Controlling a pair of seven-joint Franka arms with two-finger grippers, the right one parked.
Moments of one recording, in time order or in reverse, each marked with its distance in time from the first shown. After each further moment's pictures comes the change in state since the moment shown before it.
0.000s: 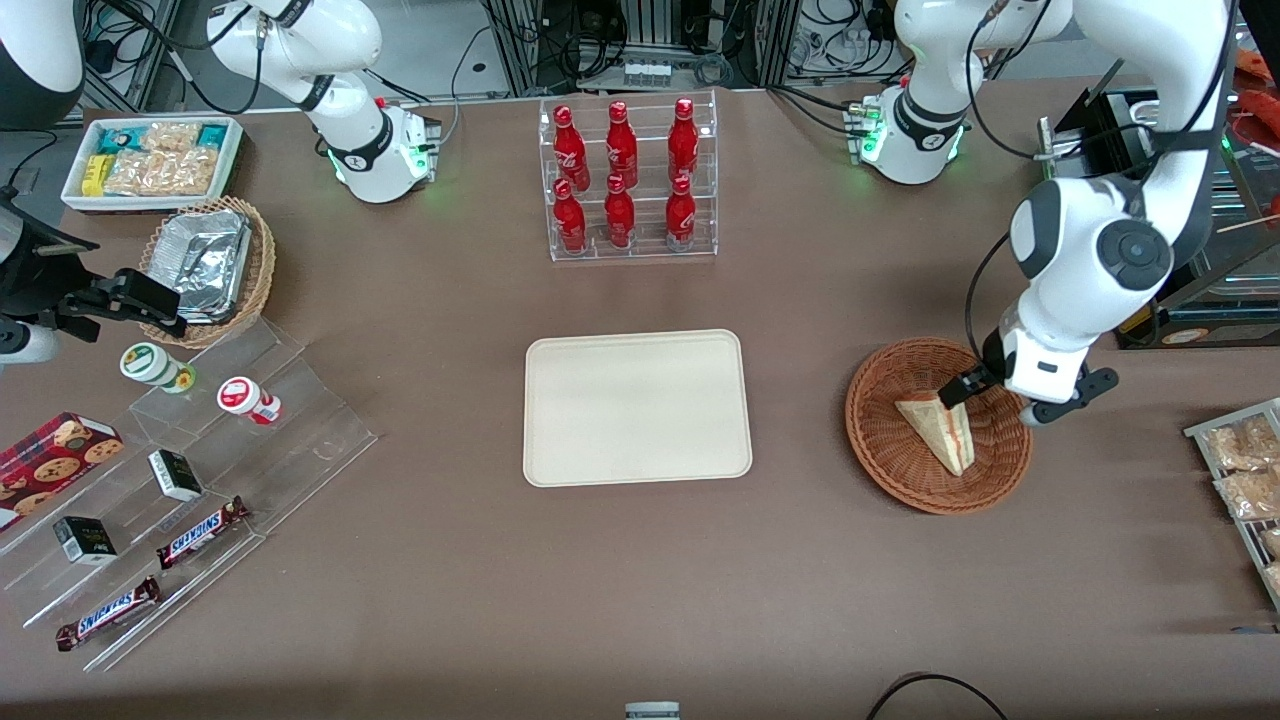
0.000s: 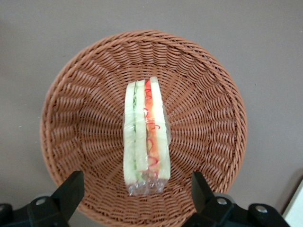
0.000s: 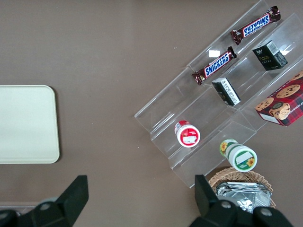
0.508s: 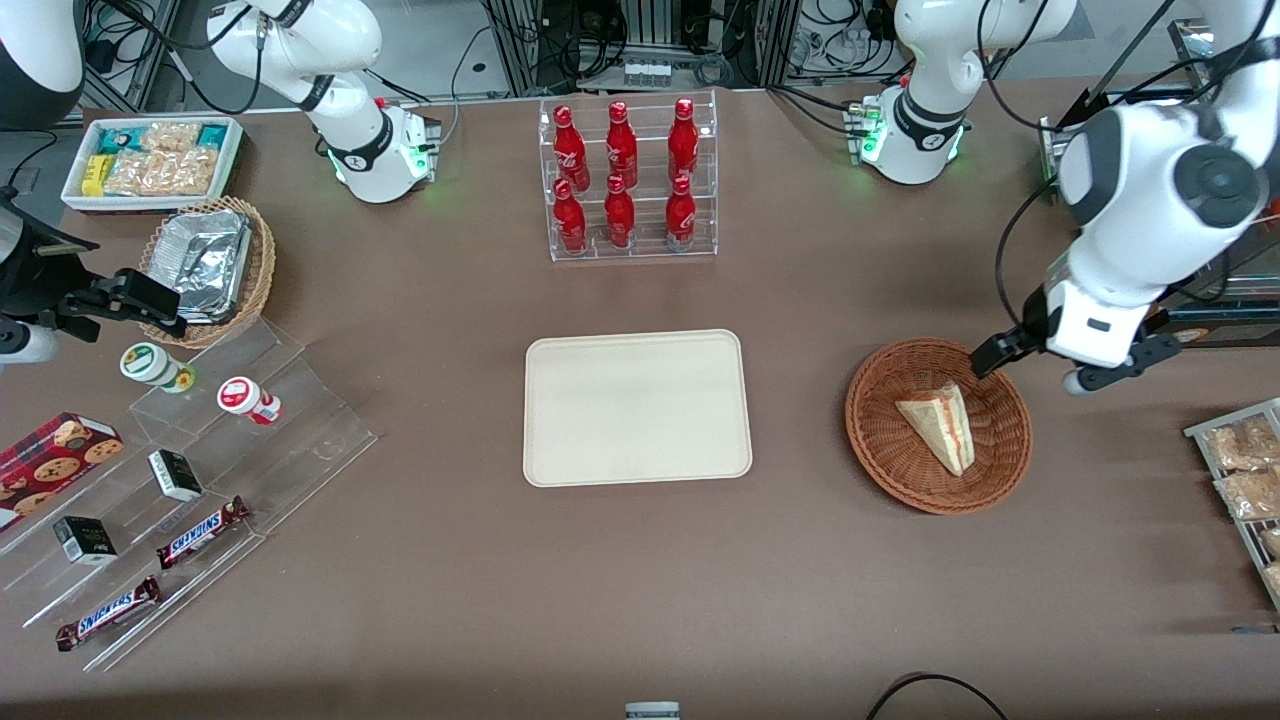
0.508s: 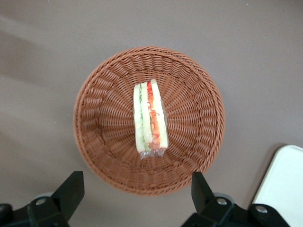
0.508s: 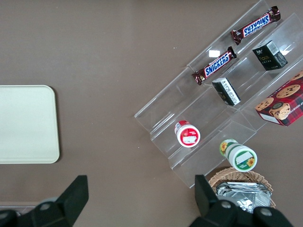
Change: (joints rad) arm 0.005 -0.157 0.000 0.055 0.000 -0.203 0.048
